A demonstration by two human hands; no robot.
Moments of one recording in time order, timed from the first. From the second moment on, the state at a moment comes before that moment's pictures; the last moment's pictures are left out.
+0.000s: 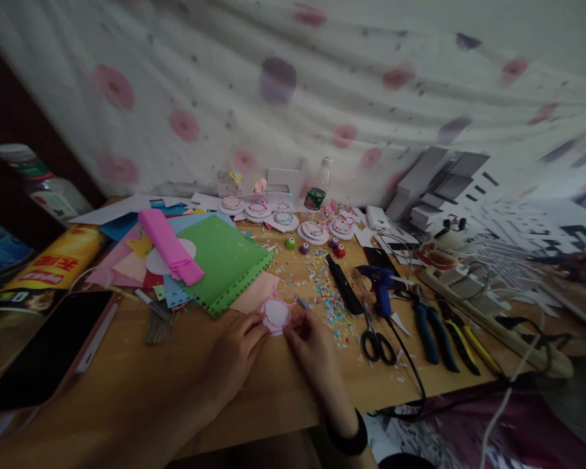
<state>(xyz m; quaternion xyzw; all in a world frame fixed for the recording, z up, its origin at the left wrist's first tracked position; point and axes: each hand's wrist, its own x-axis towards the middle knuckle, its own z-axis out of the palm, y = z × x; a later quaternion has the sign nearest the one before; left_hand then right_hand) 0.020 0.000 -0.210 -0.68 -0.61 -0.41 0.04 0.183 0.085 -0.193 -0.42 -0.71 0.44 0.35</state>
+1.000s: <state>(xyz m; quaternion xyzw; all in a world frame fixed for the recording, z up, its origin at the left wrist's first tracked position) 0.013 0.002 -0.207 -0.70 -0.59 -0.41 0.05 0.186 0.080 -0.204 -0.41 -0.69 0.44 0.41</state>
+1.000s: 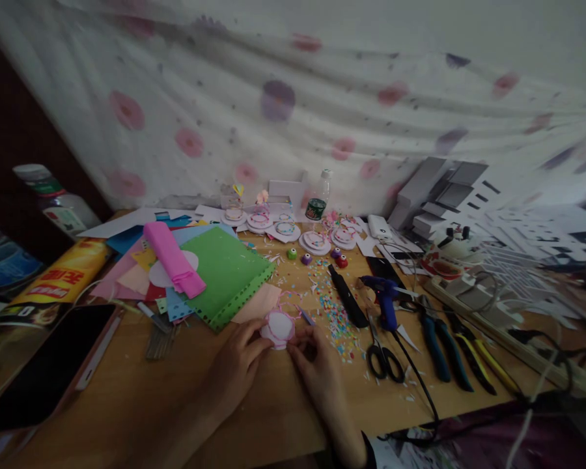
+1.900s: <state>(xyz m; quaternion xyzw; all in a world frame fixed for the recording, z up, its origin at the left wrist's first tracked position) 0.018 0.001 -0.208 -0.72 -0.57 -0.39 0.10 0.185 0.077 -0.202 -0.40 -0.68 0.44 0.43</state>
